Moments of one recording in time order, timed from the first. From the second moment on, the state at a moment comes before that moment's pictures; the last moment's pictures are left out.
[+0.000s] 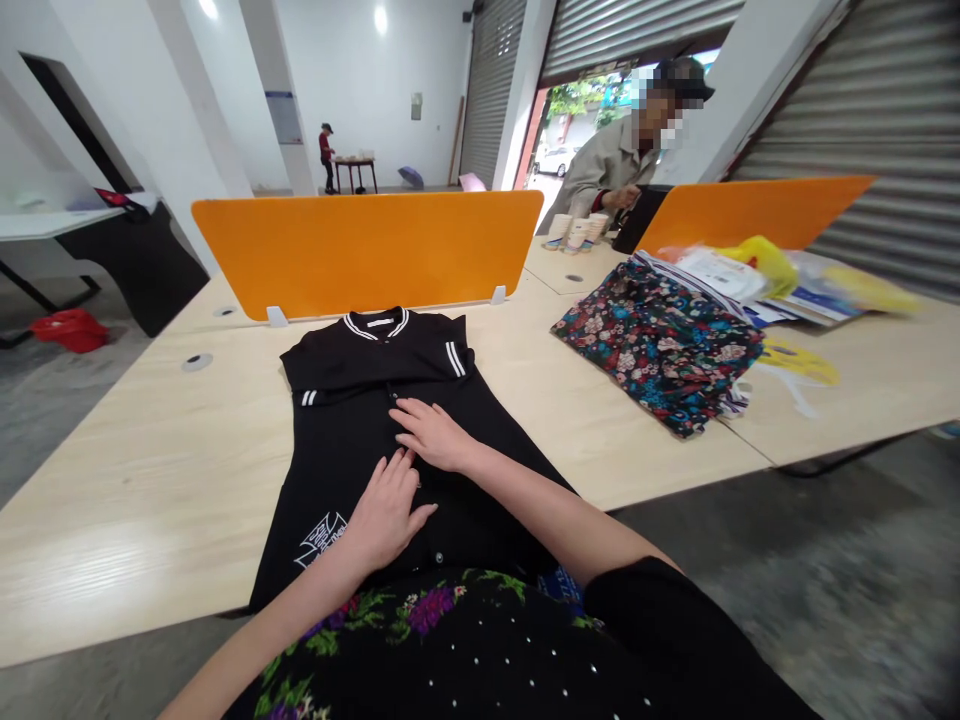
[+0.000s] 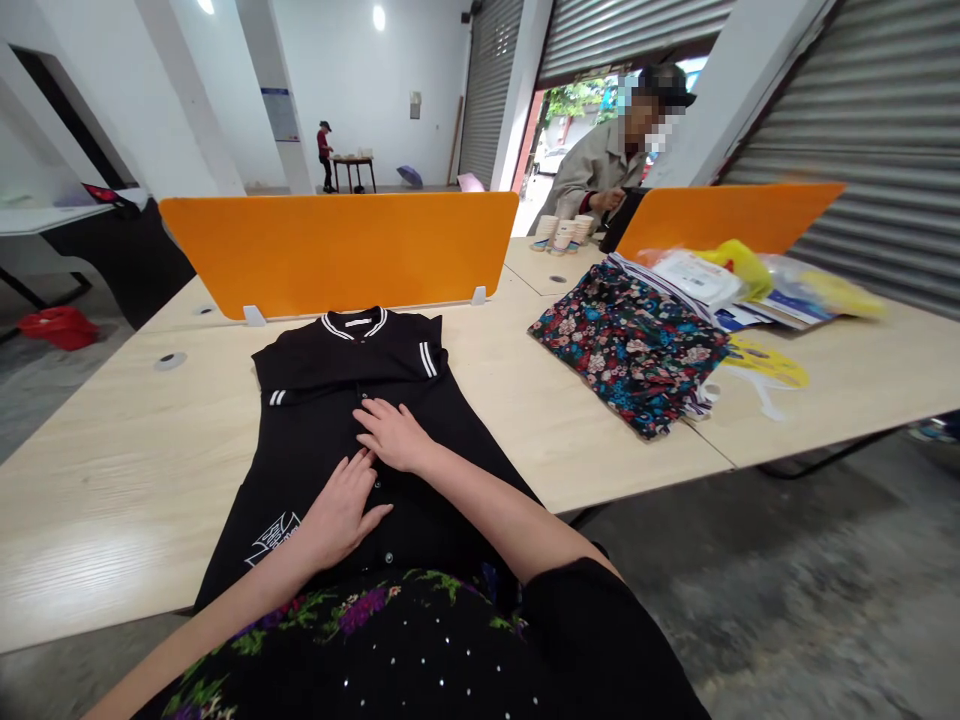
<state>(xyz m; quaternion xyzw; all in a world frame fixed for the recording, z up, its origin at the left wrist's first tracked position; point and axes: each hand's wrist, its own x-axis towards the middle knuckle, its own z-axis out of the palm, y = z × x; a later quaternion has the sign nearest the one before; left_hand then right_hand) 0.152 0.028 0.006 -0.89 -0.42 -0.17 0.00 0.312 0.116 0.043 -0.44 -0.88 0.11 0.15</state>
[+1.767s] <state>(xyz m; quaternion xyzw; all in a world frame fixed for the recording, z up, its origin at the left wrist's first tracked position) 0.013 -0.088 -0.044 -0.59 -0.67 -0.35 -0.27 0.429 -0.070 -0.015 -0.50 -0.41 0.55 0.54</state>
